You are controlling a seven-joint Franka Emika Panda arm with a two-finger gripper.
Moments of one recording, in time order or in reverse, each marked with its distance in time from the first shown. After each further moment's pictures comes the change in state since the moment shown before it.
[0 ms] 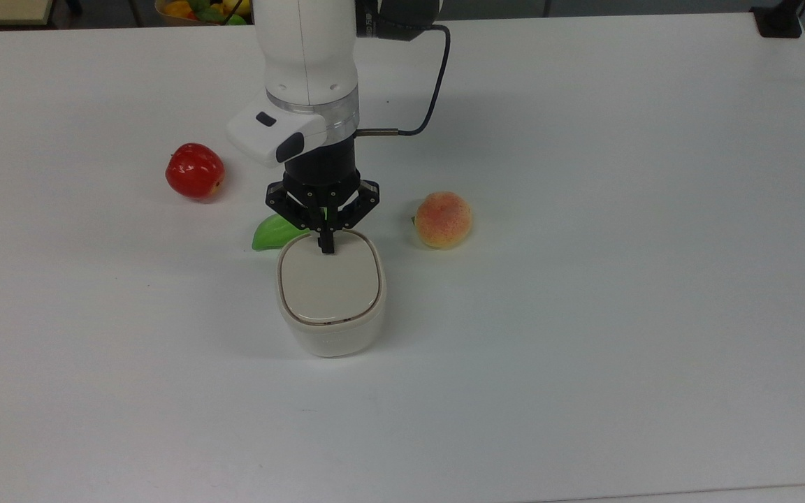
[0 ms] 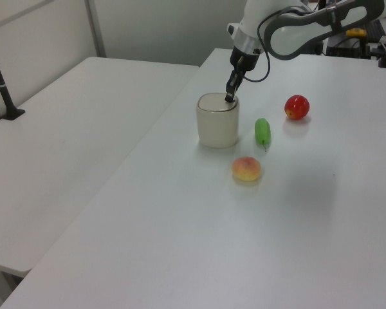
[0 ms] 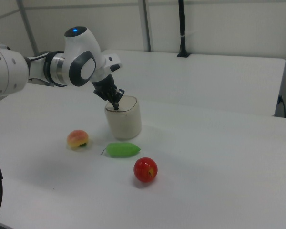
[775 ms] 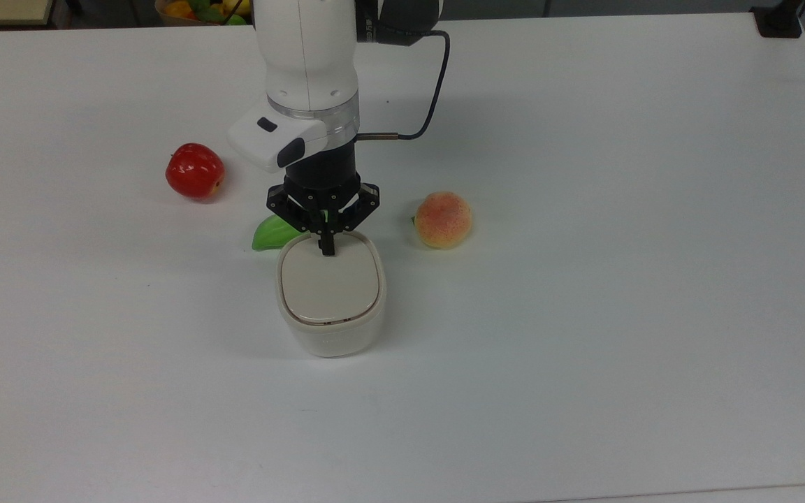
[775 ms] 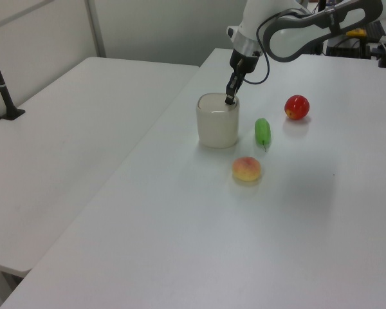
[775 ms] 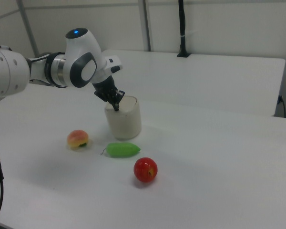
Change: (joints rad) arm 0.000 0.008 0.000 0.001 0.000 0.000 -0.001
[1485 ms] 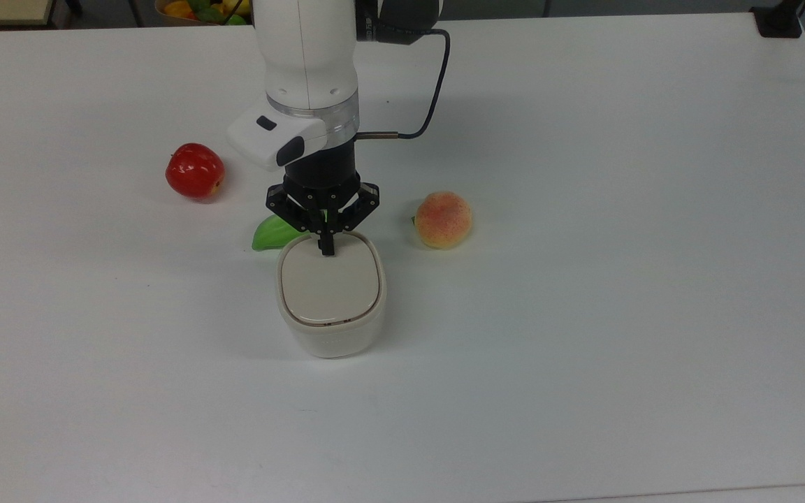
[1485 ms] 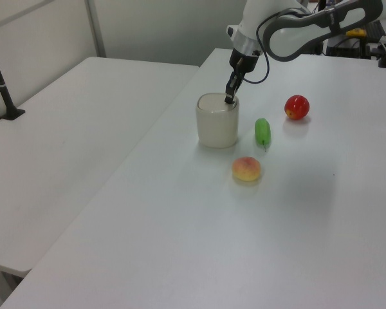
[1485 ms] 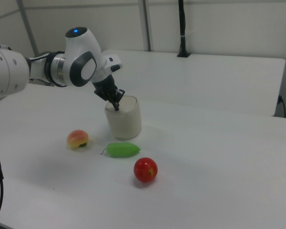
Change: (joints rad) arm 0.000 -0.003 0.000 0.005 0.000 0.000 0.000
